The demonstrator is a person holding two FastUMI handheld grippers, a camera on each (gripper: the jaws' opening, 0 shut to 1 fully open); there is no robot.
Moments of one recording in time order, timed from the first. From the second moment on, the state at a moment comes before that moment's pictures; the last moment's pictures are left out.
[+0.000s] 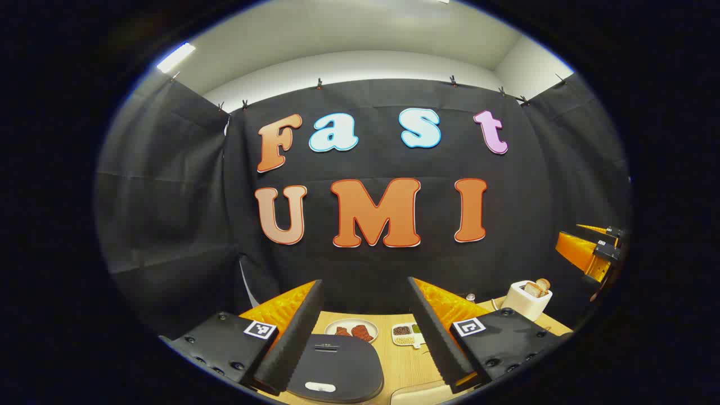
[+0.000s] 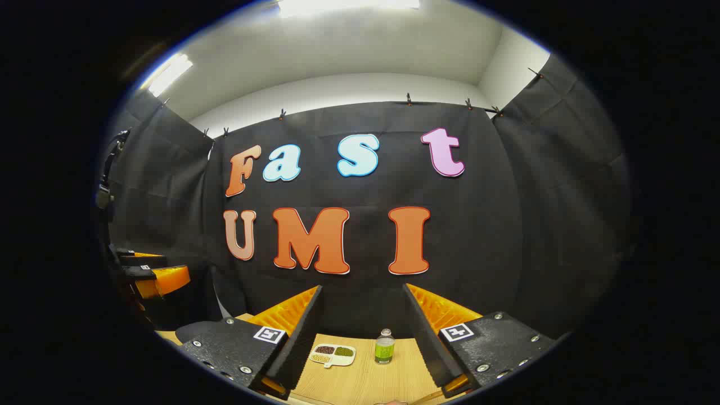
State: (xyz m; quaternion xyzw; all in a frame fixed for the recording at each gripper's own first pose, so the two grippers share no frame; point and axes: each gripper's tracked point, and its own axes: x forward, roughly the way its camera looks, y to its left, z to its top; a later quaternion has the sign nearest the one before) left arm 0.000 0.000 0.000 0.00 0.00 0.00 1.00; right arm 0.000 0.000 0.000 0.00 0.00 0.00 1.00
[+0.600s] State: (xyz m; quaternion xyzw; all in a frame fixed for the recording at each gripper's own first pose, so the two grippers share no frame) left arm -0.005 0.007 0.009 0.01 -0.01 0.01 1.00; right arm -0.008 -0.007 -0.001 0.00 0.00 -0.01 1.00
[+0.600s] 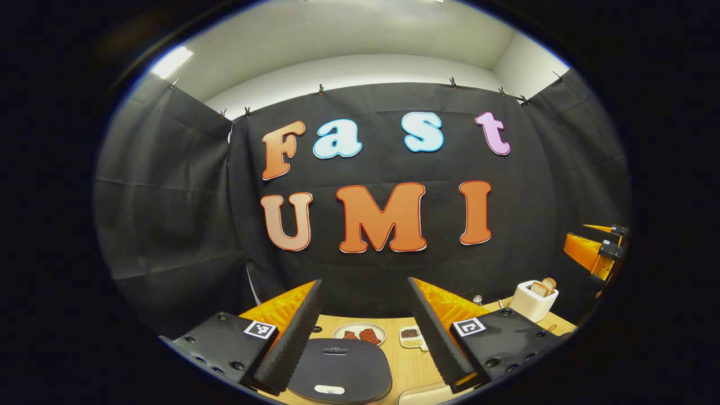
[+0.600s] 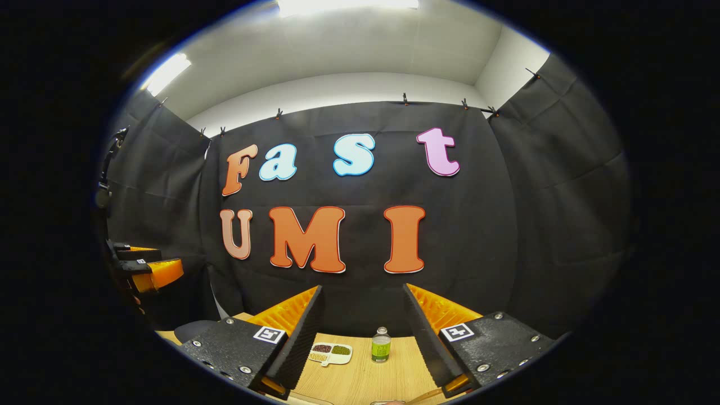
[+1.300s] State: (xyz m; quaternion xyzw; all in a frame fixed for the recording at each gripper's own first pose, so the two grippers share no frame) left arm 0.000 0.015 0.009 0.03 -0.01 0.02 1.00; right arm -0.012 -0.027 -0.011 0.00 0.01 -0.04 1.00
